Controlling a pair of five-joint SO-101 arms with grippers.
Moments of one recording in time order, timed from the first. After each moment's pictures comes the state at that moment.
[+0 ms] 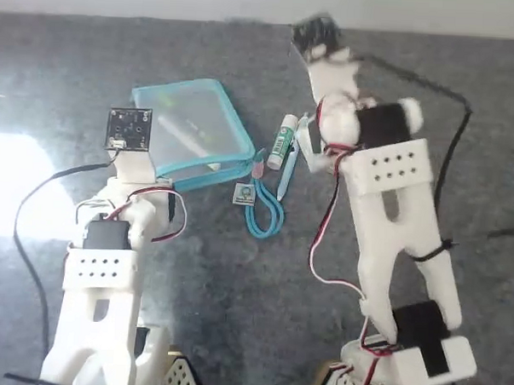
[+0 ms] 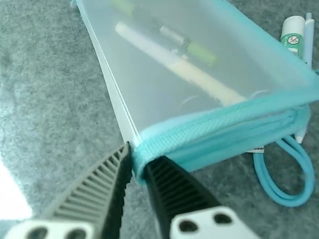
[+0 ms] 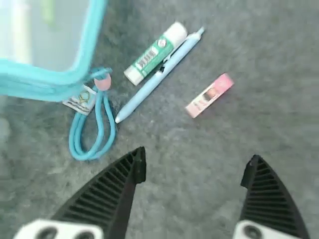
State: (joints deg) left arm -8.0 -45.6 60.8 49.0 4.5; right arm -19.9 -5.8 -3.3 81.5 12.4
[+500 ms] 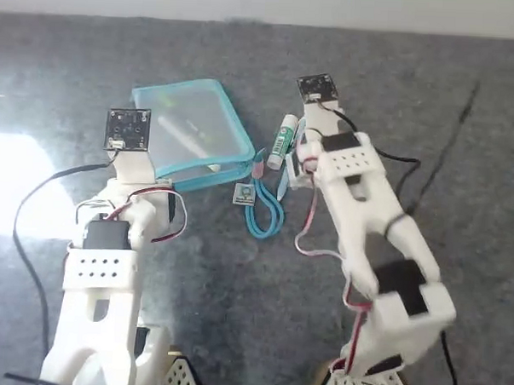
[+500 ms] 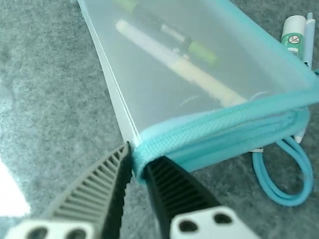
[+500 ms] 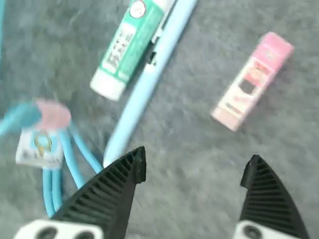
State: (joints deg) left arm -8.0 -45.6 60.5 50.1 4.9; right arm -20.7 14.8 8.4 56.0 -6.1
